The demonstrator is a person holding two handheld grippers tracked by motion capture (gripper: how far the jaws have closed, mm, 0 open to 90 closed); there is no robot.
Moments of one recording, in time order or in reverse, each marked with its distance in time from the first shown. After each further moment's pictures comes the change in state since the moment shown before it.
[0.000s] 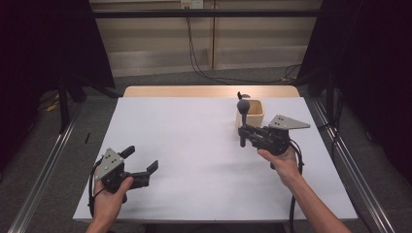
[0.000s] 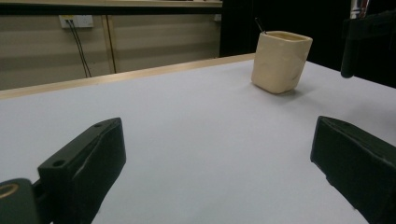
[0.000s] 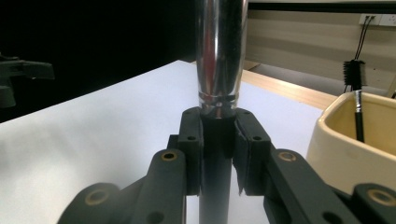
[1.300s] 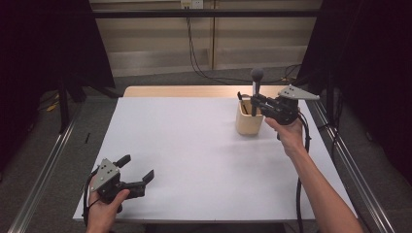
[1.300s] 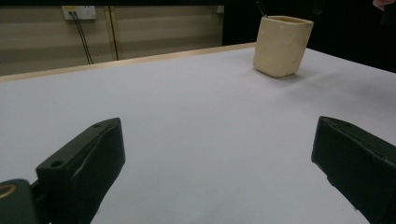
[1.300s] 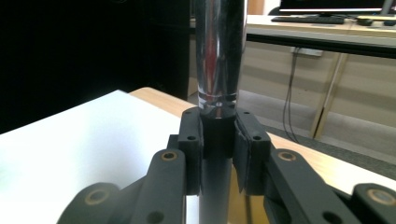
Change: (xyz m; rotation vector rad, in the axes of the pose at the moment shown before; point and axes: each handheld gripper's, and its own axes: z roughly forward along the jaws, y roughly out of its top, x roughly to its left) left arm -0.002 -0.017 -0.015 0.022 -0.003 -0.012; right arm -0.059 0.050 0.012 -0.064 -0.186 -0.024
